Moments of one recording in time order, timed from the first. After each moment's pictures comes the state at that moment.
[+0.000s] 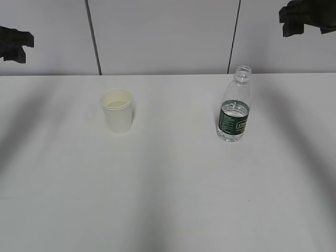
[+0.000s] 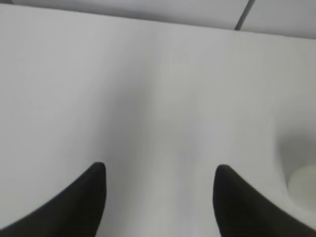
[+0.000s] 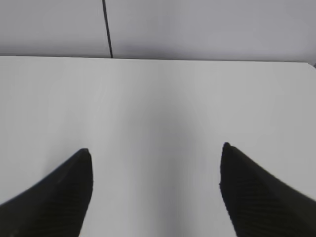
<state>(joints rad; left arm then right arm) -0.08 1.64 -1.28 0.30 0.55 -0.39 0.07 1.72 -1.51 -0.29 0.64 0.27</state>
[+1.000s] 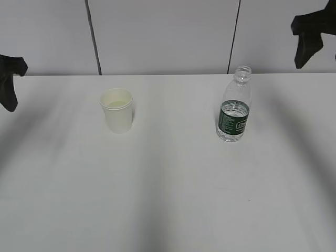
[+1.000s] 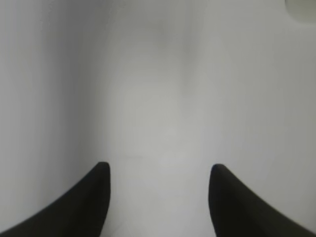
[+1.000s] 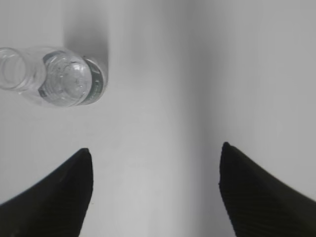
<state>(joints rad) -0.08 1.64 -1.38 0.02 1.20 -0.13 0.07 1.72 -1.65 -0.06 1.23 0.14</state>
